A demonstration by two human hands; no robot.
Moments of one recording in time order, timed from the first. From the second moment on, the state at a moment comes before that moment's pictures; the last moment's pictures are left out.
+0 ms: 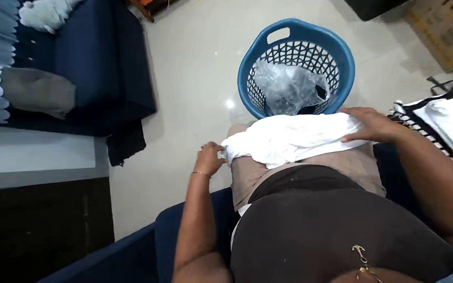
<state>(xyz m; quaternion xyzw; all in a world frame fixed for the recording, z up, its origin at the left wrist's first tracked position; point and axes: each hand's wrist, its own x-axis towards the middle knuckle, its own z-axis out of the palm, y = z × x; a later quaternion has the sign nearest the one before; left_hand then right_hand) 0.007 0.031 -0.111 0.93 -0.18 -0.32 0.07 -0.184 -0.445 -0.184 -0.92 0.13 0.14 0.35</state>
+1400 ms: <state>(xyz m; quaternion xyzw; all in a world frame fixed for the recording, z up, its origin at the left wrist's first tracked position) -0.081 -0.196 -0.091 0.73 -0.51 -0.14 0.45 -0.168 -0.388 -0.090 -0.51 0.17 -0.10 0.84</state>
